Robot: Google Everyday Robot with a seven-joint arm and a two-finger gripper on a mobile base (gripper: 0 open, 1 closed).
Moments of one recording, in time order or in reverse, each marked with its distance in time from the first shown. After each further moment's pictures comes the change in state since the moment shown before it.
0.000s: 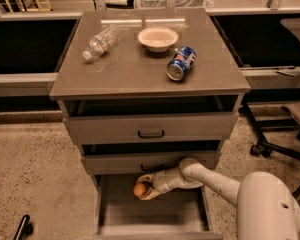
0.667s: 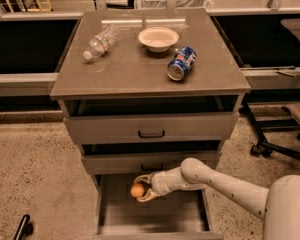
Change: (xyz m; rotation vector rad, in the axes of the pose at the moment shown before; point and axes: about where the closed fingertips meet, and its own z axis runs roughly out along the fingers) arm -0.065 0.016 -0.027 0.019 -0.001 -0.156
